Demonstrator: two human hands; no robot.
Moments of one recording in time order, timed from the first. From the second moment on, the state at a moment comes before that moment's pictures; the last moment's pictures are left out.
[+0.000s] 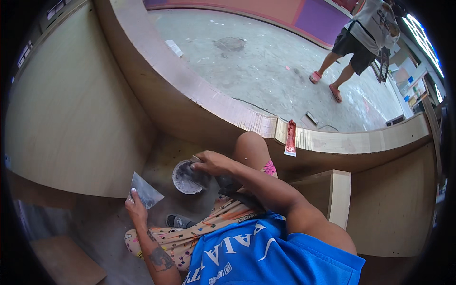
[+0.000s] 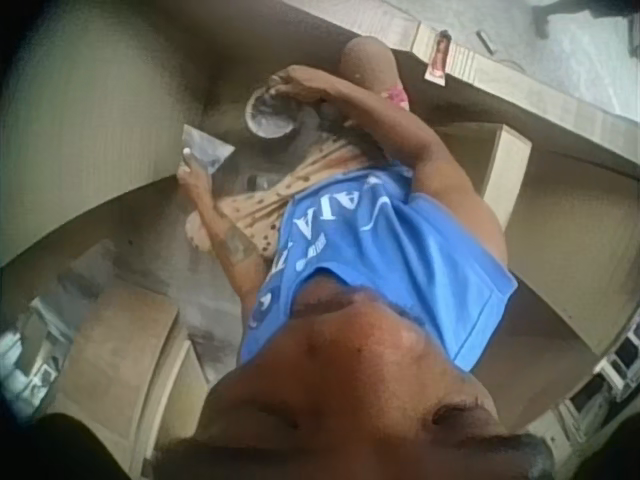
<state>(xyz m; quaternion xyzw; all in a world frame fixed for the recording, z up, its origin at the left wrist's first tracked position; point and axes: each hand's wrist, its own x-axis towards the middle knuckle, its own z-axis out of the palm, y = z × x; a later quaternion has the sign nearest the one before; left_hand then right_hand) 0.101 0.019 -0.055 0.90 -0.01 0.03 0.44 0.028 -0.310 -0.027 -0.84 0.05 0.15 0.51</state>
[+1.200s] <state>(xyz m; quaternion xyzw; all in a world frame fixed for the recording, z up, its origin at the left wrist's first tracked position) 0.090 0.006 -0.057 0.93 -0.08 -0.04 0.37 -0.101 -0.293 0.020 -0.91 0.06 -0.15 0.38</state>
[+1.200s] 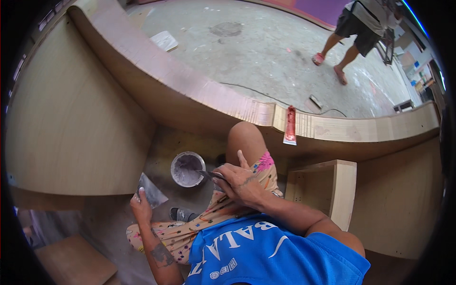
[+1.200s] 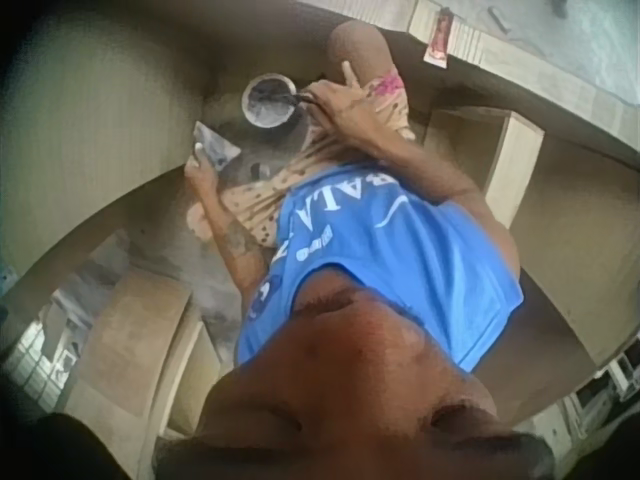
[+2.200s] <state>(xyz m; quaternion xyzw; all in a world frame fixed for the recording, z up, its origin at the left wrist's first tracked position) 0.104 0.025 0.003 0.56 0.12 -0.08 0.82 -0.154 -0.404 0.028 -0.30 0.18 -0.33 0.87</state>
